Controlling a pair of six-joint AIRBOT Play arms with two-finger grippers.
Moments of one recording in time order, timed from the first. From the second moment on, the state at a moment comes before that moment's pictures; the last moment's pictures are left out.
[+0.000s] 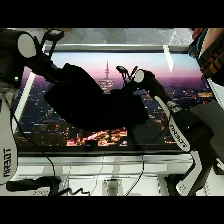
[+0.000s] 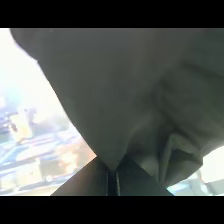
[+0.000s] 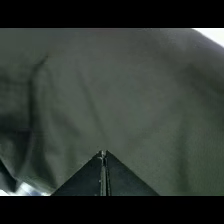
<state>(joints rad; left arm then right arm) -0.31 -1.48 2.01 1.66 -1.66 -1.52 0.40 -1.88 1.80 -1.05 1.16 1.48</state>
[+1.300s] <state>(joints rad) -0.31 -1.65 1.99 1.40 -1.56 -1.67 0.34 -1.88 1.76 -1.12 0.97 1.58</state>
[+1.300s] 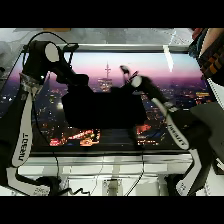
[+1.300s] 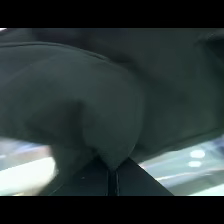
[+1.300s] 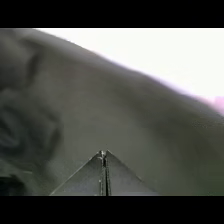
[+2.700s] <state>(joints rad) -0.62 -1.94 1.99 1.03 -0.92 -1.67 -0.13 -1.67 1.74 -1.24 1.28 1.37</state>
